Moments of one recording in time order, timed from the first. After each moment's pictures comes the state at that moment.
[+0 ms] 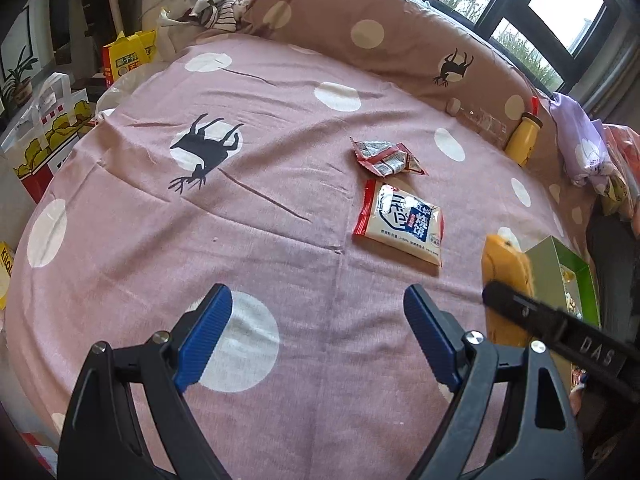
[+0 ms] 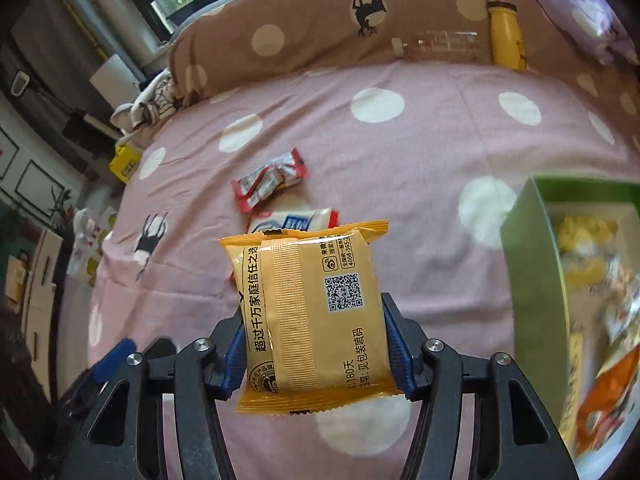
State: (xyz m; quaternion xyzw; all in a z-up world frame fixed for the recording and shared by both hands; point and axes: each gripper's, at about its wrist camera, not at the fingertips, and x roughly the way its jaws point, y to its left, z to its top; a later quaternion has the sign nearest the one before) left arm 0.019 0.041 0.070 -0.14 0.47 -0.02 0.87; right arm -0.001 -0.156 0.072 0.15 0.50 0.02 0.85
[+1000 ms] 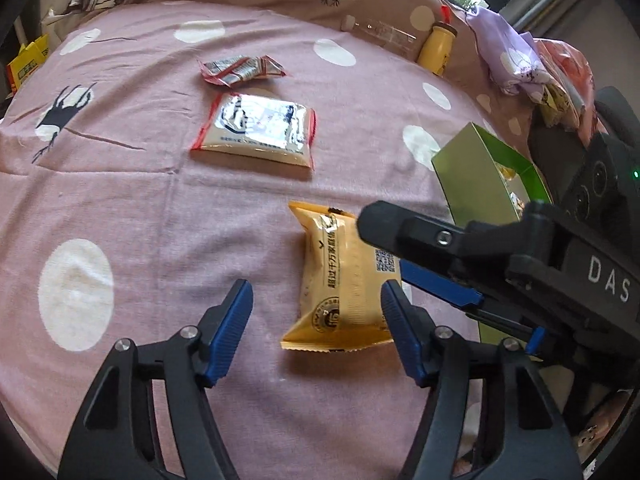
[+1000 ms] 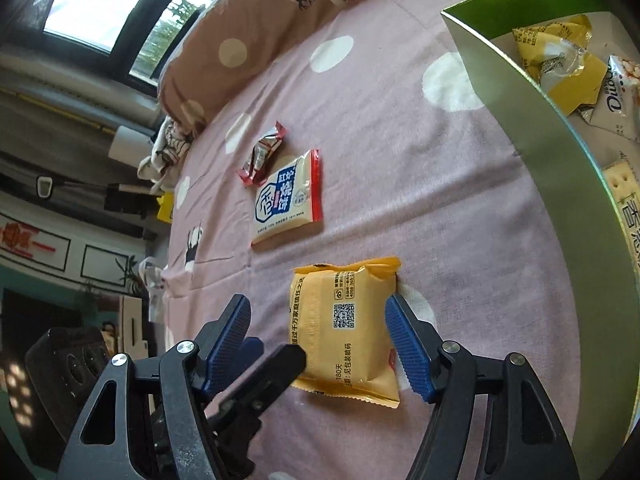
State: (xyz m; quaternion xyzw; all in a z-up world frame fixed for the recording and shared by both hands) left arm 0.007 -0.052 0.040 -0.10 0.53 -0.17 0.82; right arm -0.031 -0.195 0.028 0.35 0.48 0.07 0.80
